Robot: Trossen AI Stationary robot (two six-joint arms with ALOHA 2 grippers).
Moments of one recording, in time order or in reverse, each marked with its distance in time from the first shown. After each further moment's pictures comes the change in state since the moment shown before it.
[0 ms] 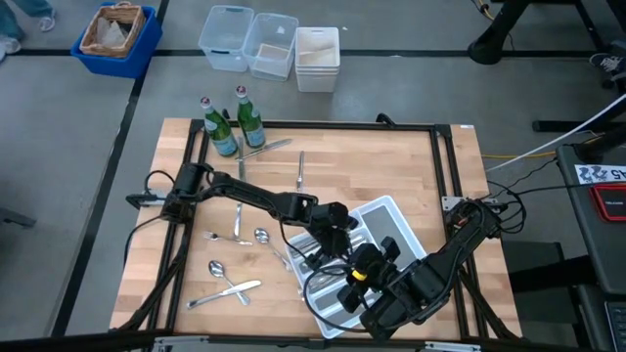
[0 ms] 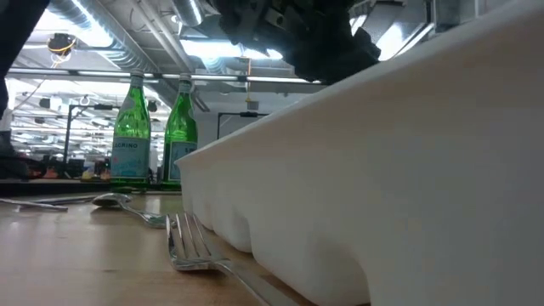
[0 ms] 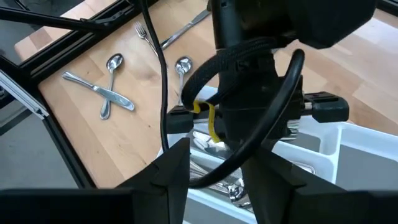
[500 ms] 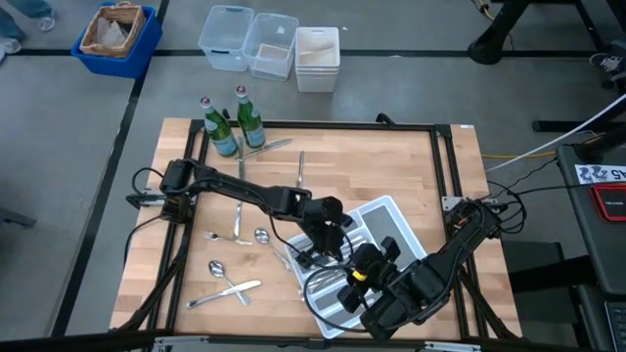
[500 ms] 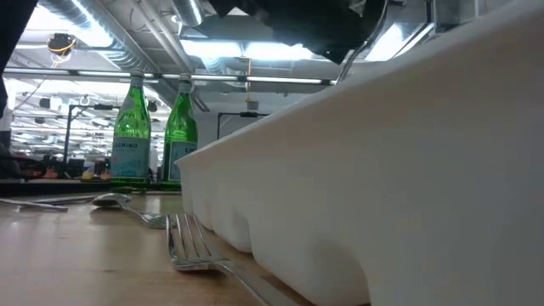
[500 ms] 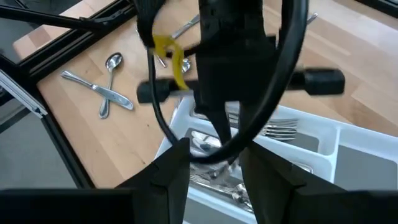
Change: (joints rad) left arm -0.002 -0.094 0.006 -0.127 0.035 -0.006; right arm 0.000 0.000 0.000 -0.005 0.000 -0.004
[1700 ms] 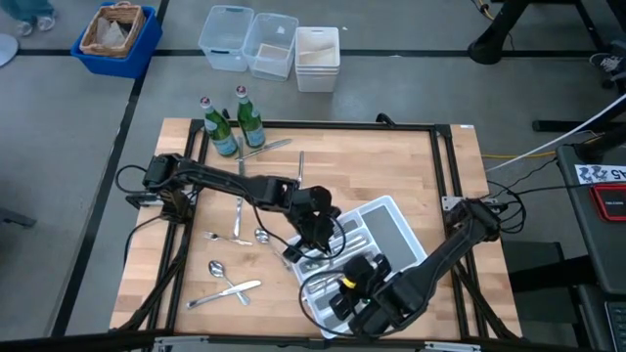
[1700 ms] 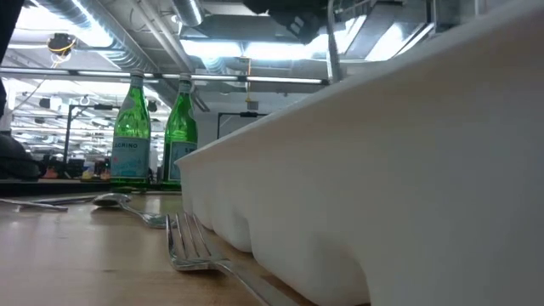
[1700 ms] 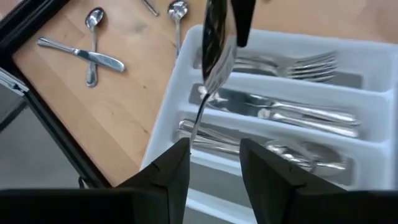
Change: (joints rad) left arm 0.020 -0.150 -0.025 -0.138 0.036 -0.108; right arm -0.004 0.000 -0.277 0.257 -0.133 0.138
